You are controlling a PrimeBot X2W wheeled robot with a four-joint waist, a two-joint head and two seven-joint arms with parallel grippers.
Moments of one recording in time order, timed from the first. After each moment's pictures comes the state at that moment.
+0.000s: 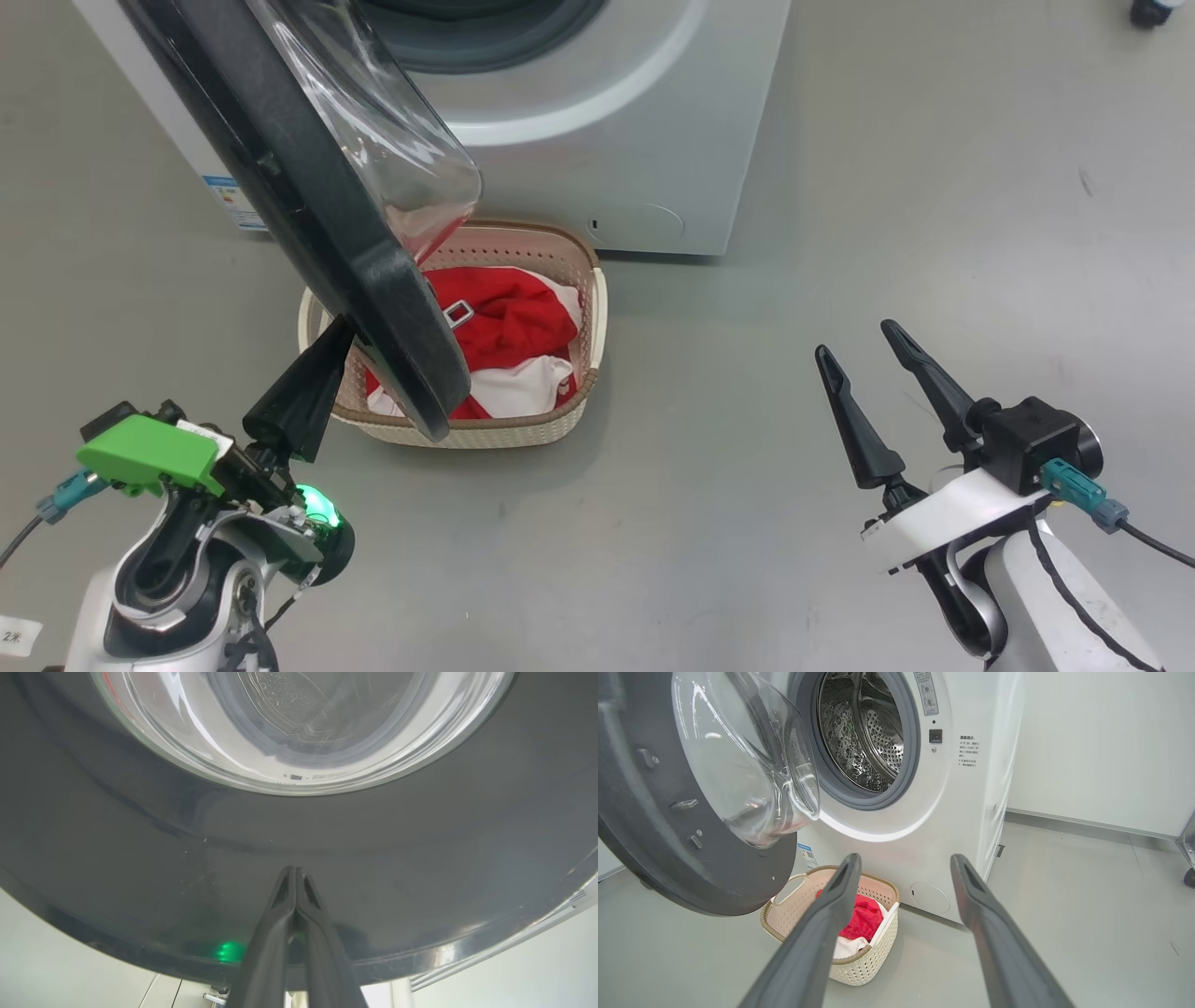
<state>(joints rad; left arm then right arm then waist) -0.22 0.03 -0.02 0.01 -1.93 0.12 0.40 -0.18 -0.19 0.32 0.19 0.35 0.12 -0.25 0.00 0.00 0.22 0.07</state>
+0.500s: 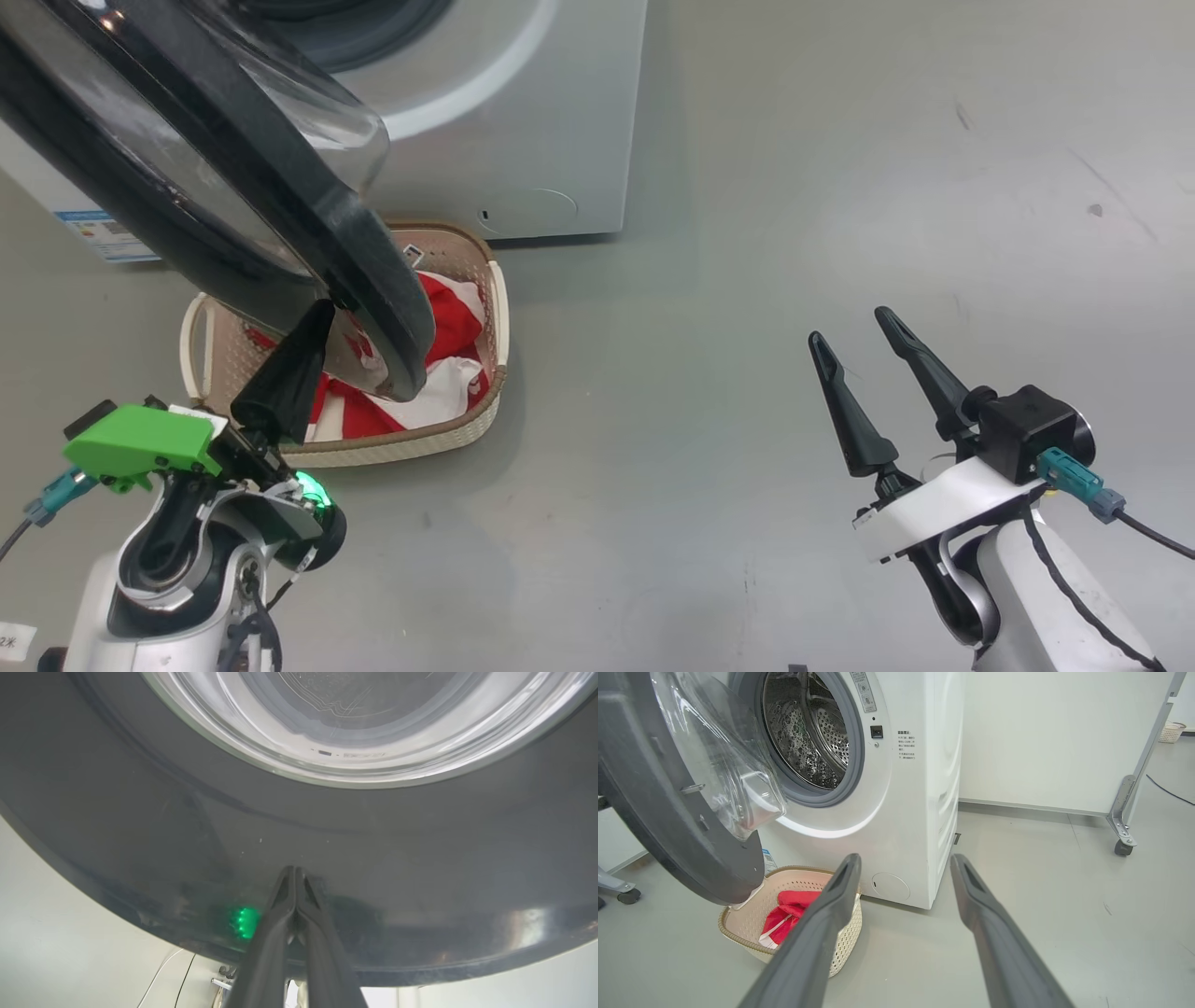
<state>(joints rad) -0.25 0.03 -0.03 0.05 -1.92 0.12 0.30 -0.20 -0.17 0.33 0.19 0.36 0.12 -0.25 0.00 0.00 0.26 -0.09</state>
